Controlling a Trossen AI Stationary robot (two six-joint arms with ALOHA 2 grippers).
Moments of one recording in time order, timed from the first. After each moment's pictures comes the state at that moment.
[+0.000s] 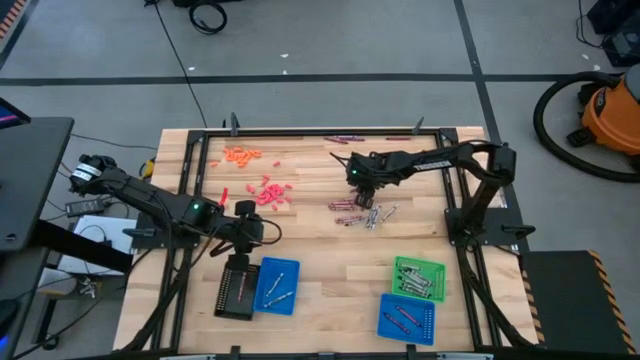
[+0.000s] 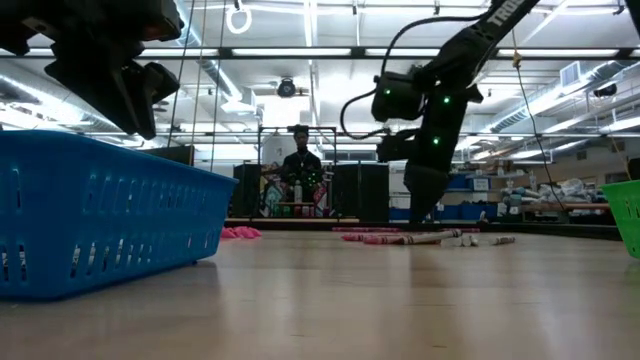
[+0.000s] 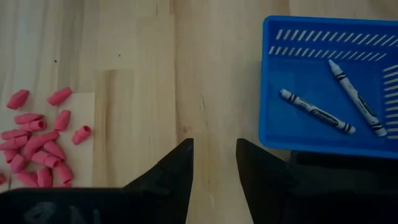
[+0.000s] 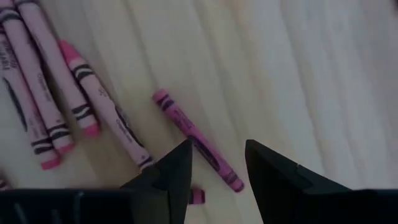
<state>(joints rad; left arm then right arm) -0.33 1.12 0.75 -0.64 -0.19 -0.22 -0.33 1.73 0.99 -0.48 0.21 -0.05</state>
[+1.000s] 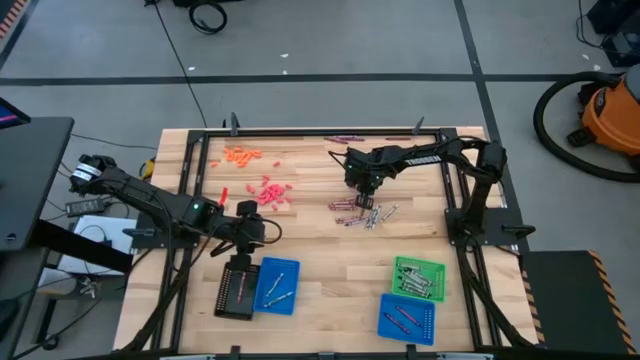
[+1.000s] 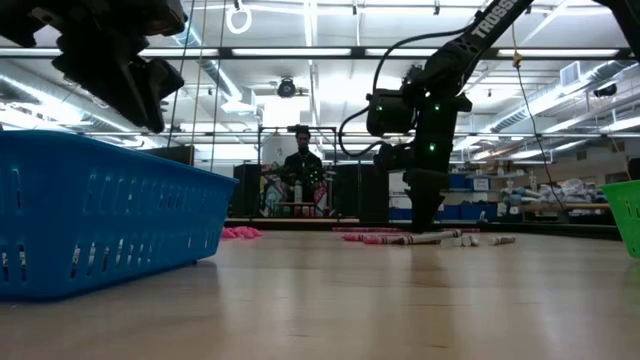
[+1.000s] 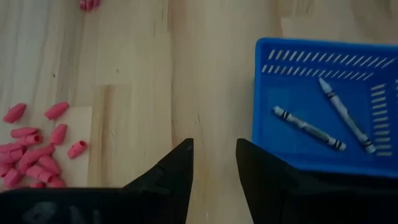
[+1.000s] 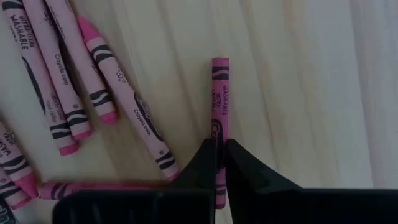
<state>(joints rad) -0.33 1.12 0.75 -0.58 -0.19 -0.23 -0.38 1.83 1.04 -0.56 0.02 -0.11</state>
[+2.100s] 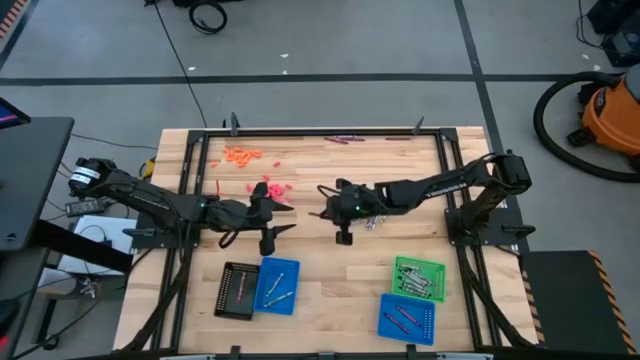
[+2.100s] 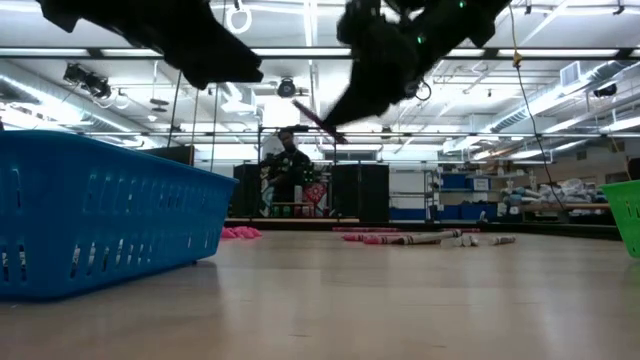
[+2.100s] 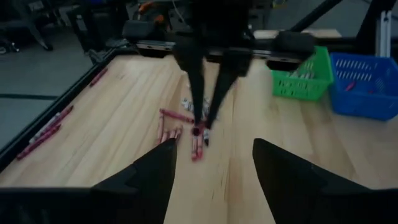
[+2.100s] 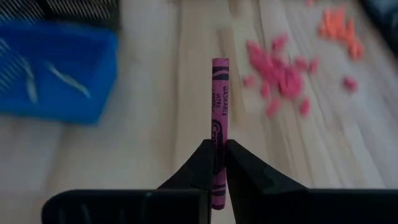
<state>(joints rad) -0.23 1.12 0.58 0.21 -0.40 -0.07 0.06 1.63 1.04 -0.05 0.13 -0.02</state>
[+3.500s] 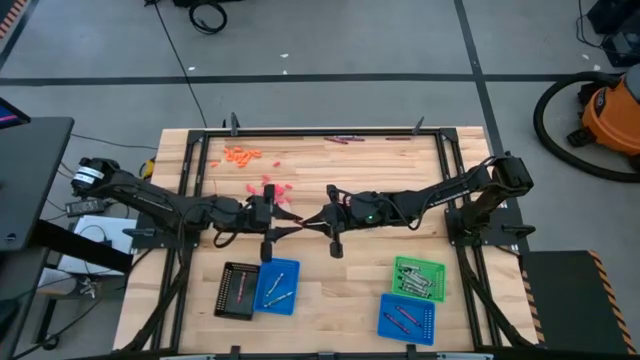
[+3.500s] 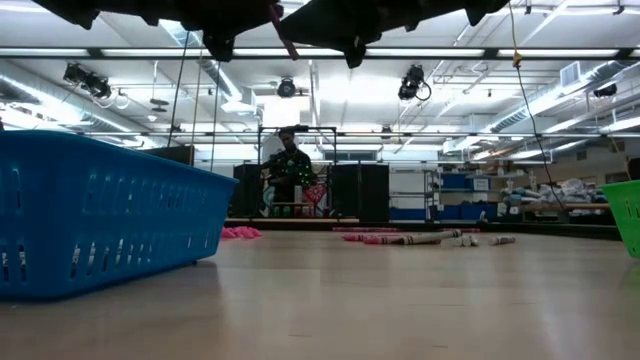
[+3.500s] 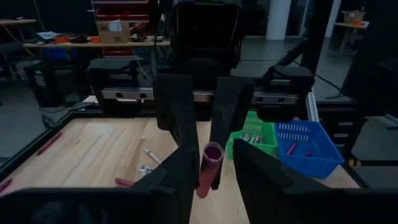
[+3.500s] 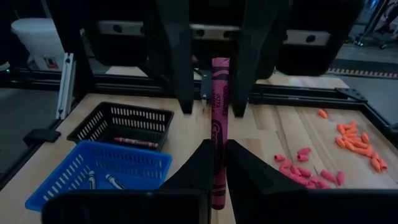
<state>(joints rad) -0.24 1.18 0.58 0.53 -0.25 -0.02 0.15 1.63 1.04 0.33 0.13 -0.03</state>
